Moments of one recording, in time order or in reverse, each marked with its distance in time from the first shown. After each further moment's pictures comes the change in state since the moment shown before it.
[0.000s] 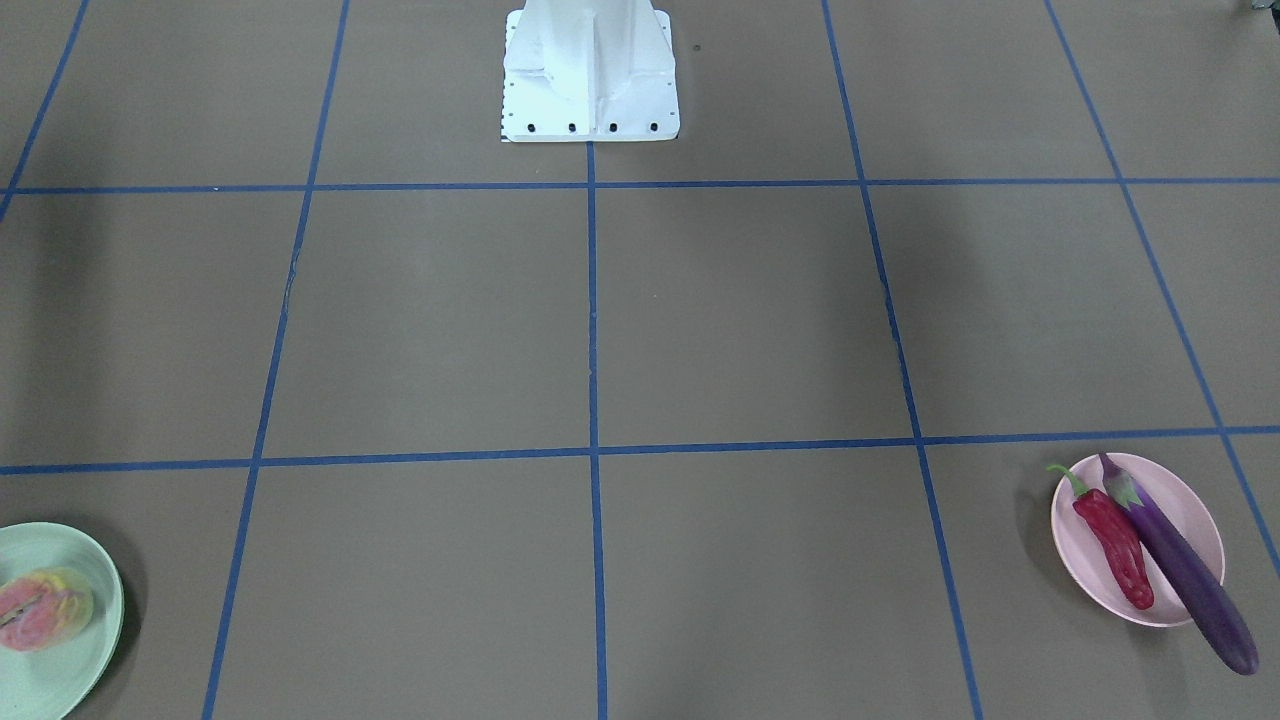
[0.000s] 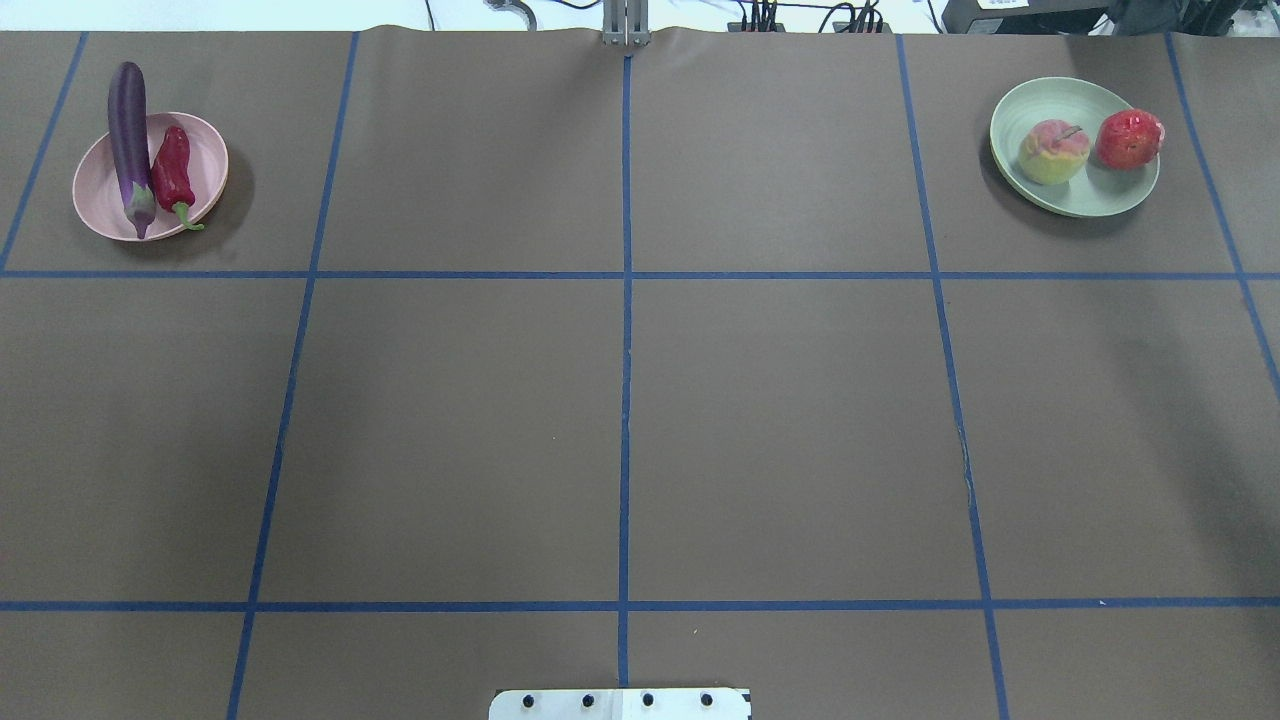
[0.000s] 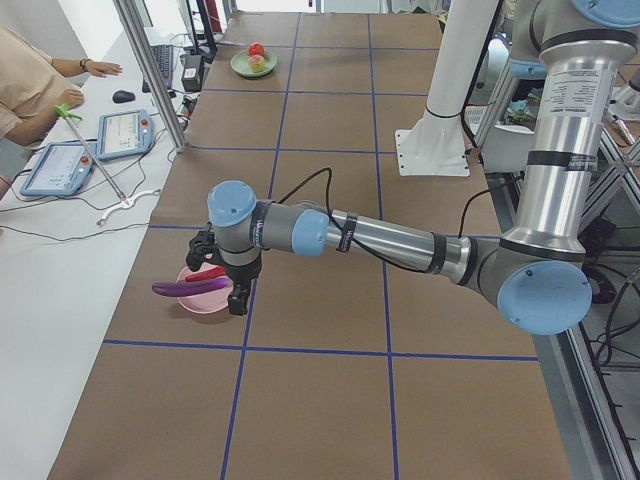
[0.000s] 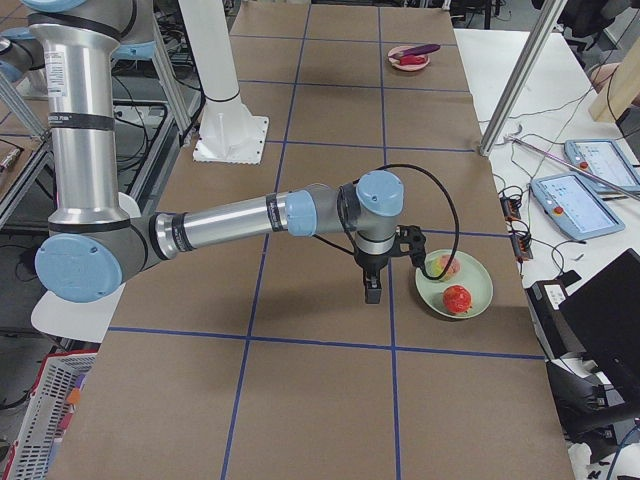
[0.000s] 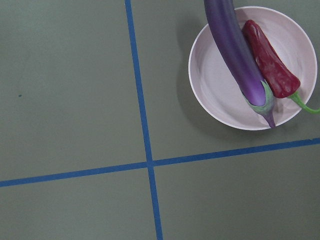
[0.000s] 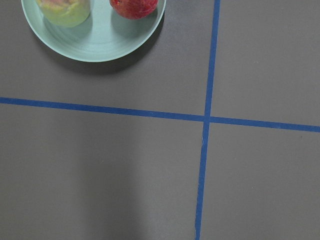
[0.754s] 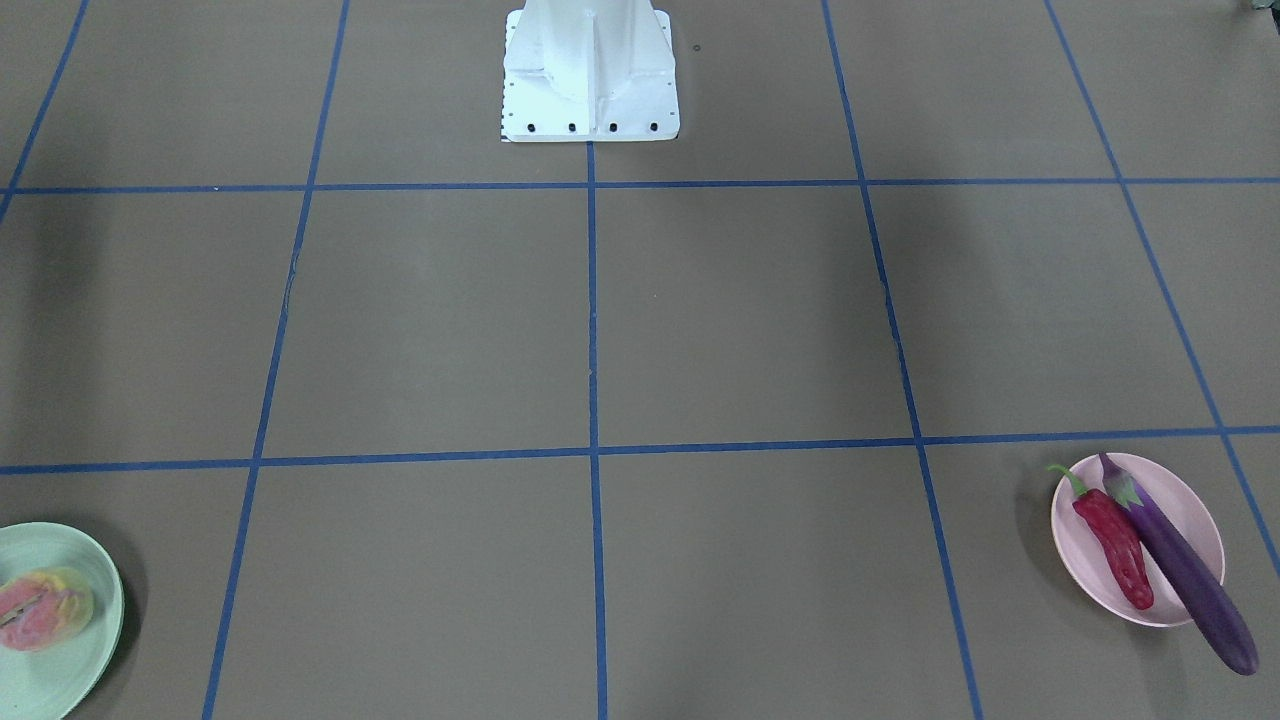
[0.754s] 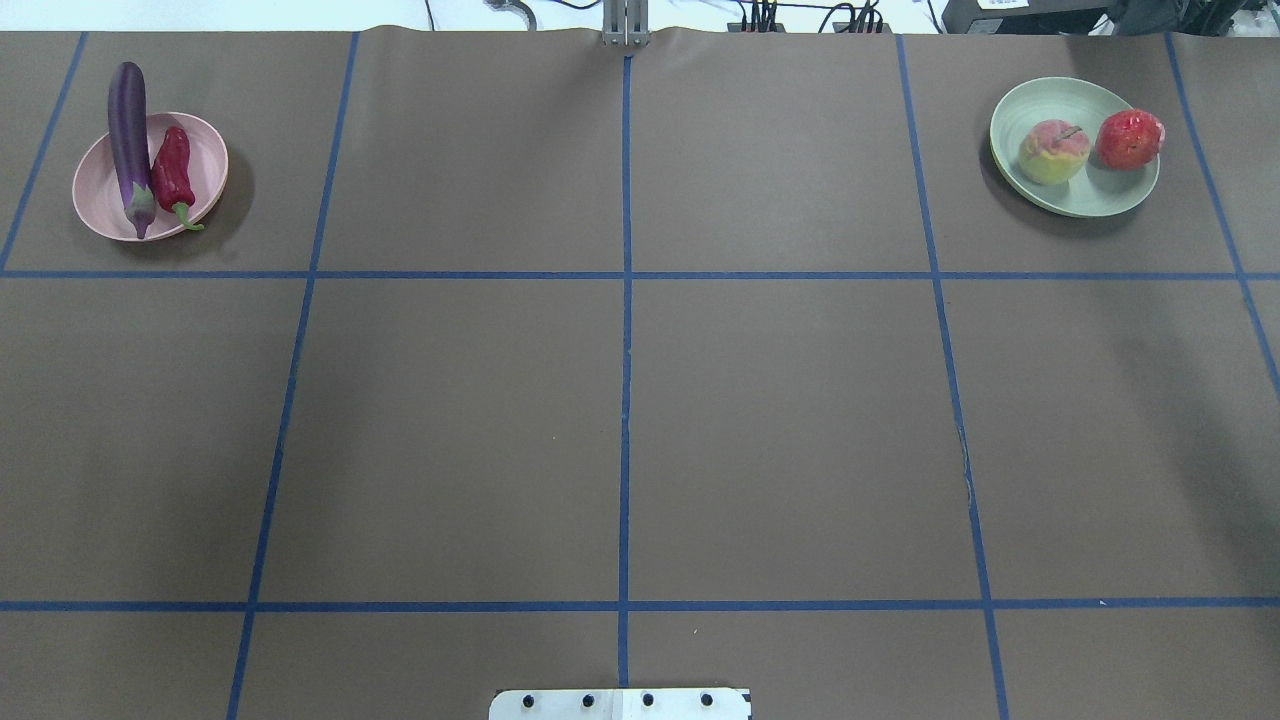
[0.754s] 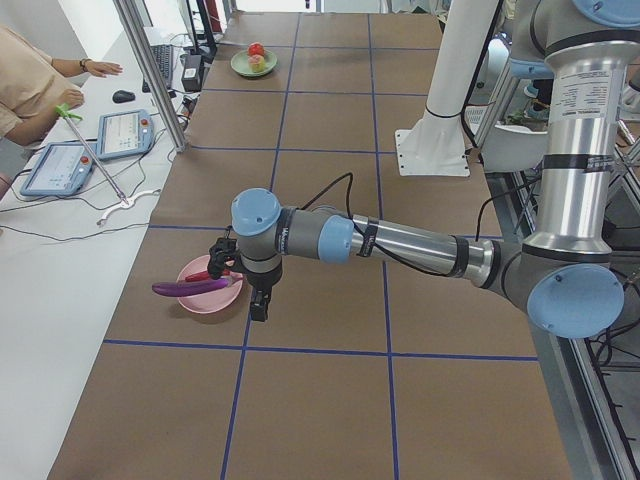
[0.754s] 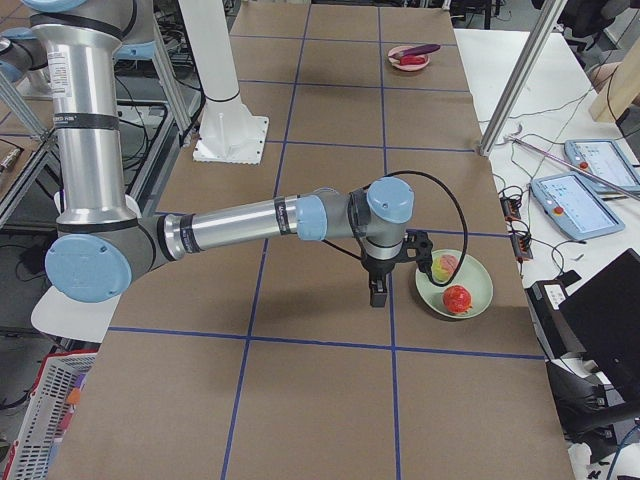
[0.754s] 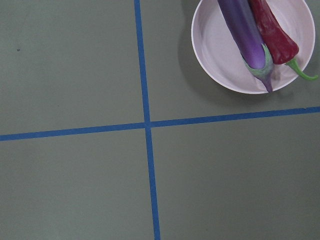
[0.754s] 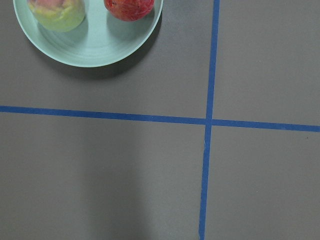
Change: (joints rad) left arm -0.006 0.075 -0.074 -0.002 -0.013 -0.007; right arm -0.003 0.032 -0.051 0.007 0.009 0.006
